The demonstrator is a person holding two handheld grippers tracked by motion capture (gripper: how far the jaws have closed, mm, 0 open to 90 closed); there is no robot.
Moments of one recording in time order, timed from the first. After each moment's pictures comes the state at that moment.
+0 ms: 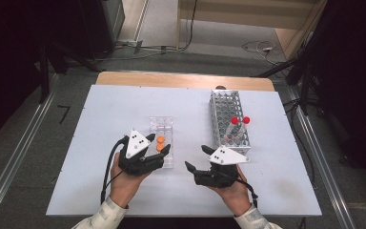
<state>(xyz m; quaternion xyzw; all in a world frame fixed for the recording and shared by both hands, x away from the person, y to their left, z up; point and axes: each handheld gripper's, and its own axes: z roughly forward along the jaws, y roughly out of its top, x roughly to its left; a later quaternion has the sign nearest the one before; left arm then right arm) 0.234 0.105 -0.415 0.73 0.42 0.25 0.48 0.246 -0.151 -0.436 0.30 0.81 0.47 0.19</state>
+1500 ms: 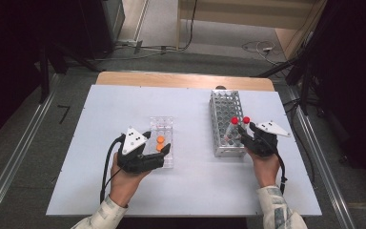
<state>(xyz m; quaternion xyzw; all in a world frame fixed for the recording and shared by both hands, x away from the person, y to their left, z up) 0.238 0.109 -0.414 0.71 0.44 0.24 0.49 0.339 -0.260 -0.452 0.49 0.71 0.41 0.30</state>
